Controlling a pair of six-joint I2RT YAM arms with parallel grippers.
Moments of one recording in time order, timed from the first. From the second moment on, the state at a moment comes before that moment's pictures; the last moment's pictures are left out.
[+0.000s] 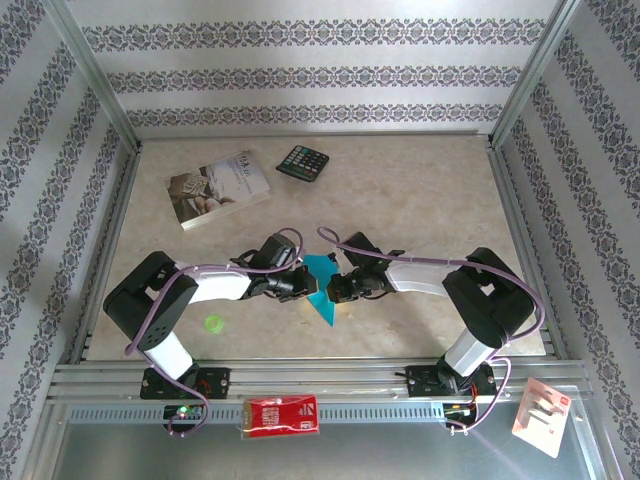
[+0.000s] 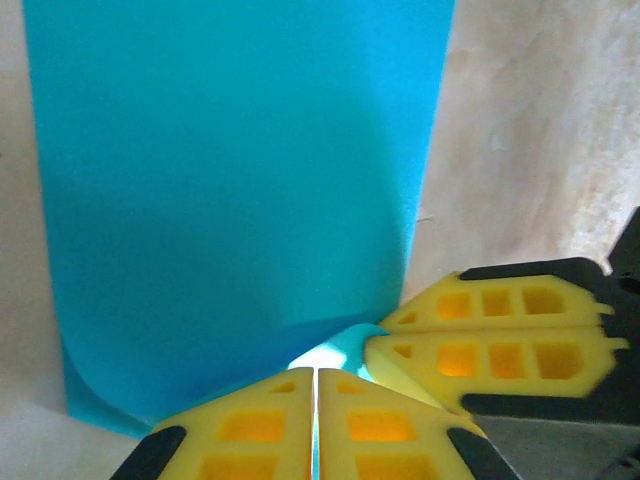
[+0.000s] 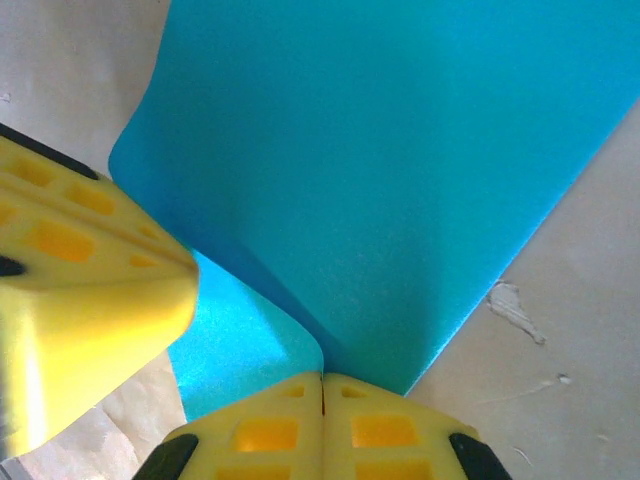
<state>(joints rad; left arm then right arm) -0.66 1.66 0.69 0.06 0.46 -0.92 0.70 1.66 0.74 -0.21 -0.41 0.48</state>
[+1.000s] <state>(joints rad) -0.64 1.68 0.61 0.18 0.48 -0.92 0.69 1.59 0.78 -0.40 -0.35 0.45</state>
